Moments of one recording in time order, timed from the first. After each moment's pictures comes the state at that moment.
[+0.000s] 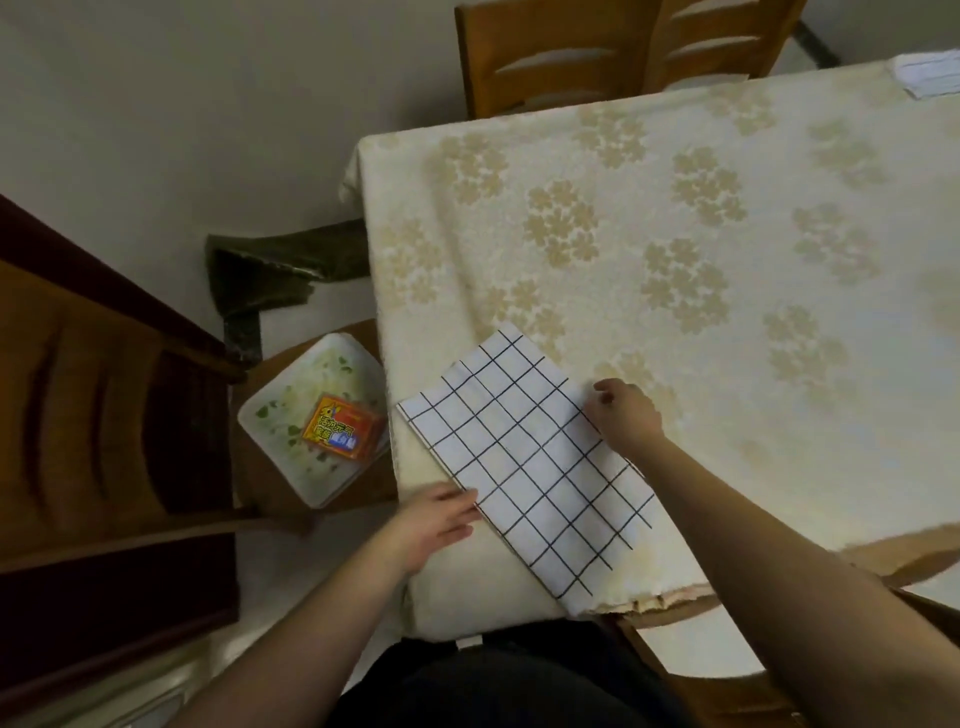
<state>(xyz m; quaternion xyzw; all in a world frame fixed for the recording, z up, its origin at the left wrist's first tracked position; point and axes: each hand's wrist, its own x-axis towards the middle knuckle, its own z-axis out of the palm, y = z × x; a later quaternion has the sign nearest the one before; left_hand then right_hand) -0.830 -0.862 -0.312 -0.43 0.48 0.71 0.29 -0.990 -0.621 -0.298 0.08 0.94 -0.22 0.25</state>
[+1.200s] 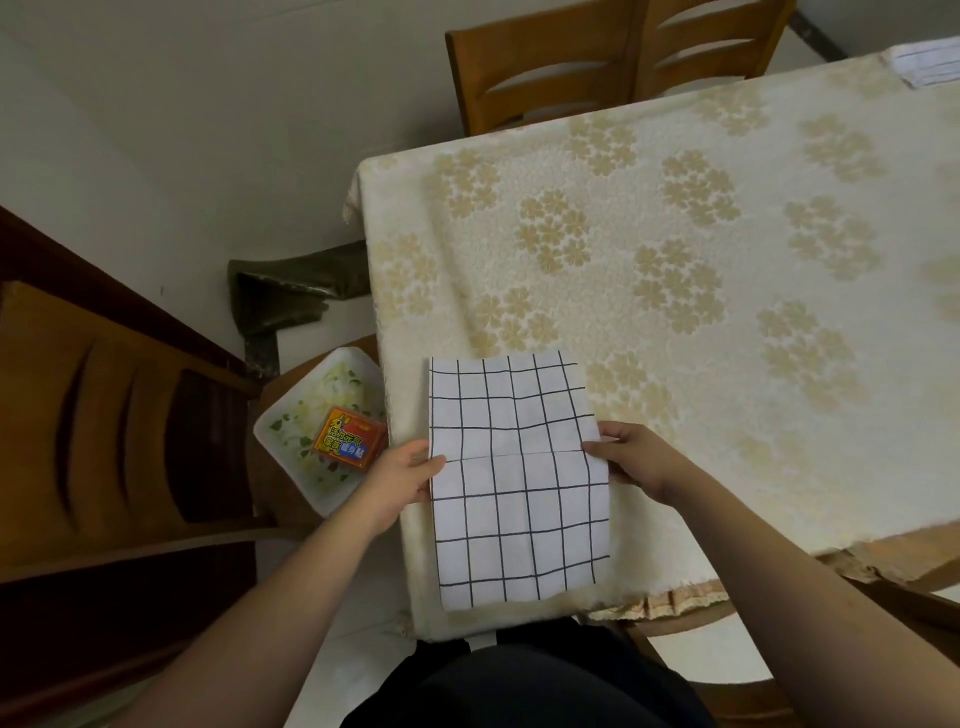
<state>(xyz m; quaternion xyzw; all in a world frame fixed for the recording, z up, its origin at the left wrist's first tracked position) -0.860 -0.890 -0.288 -0.31 0.67 0.64 0.22 -0.949 -0.577 -0.287 0.10 0.70 -0.59 0.41</state>
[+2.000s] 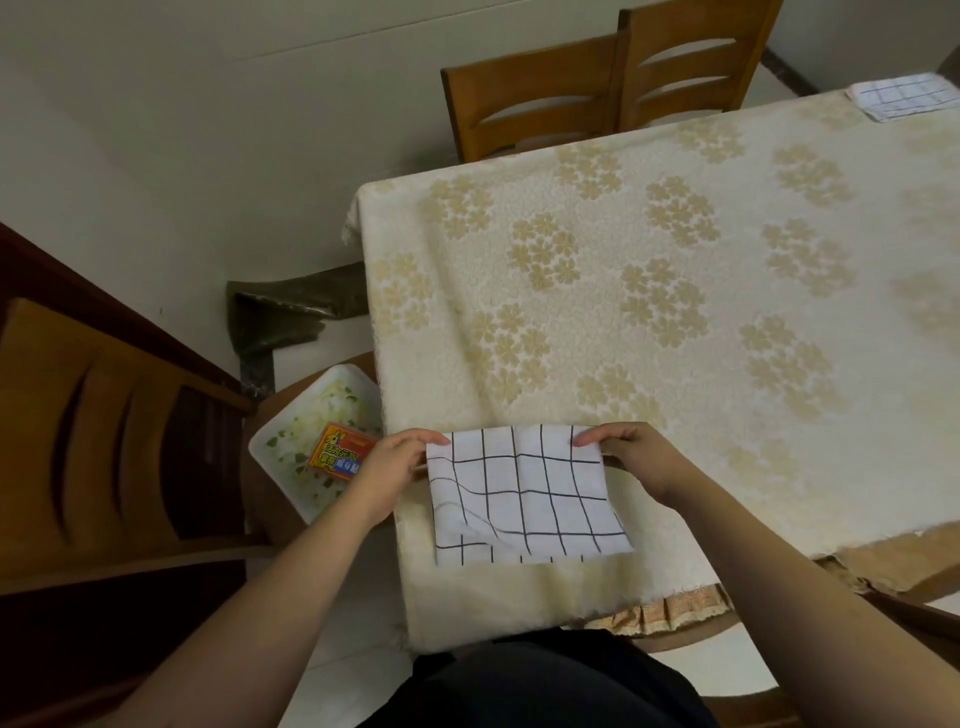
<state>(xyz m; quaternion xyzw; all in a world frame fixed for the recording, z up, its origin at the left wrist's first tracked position) -0.877 -0.892 -0.265 -0.28 0.67 0.66 0.18 -0.949 -0.570 -0.265 0.05 0.71 -0.61 0.34</state>
